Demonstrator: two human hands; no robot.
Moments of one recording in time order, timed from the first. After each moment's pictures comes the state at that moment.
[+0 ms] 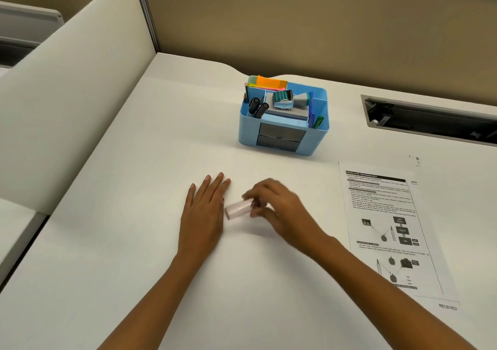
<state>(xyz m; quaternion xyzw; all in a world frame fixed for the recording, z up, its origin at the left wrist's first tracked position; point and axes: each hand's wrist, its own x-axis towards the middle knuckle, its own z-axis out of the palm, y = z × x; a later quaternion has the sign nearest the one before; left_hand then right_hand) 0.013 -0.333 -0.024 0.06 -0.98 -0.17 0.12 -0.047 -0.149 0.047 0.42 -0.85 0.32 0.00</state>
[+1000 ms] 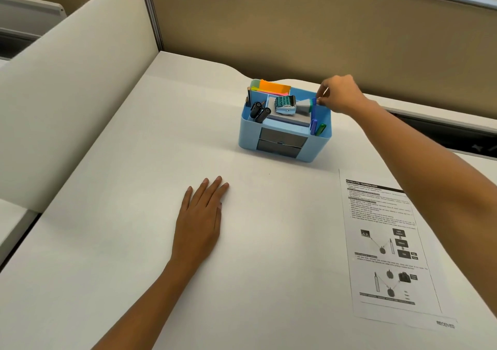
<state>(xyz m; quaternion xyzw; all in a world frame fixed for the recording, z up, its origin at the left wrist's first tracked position) 0.012 -0.331 -0.021 0.08 -0.97 -0.18 0.12 -0.312 -0.125 0.126 0.18 -0.98 0.06 -0.02</state>
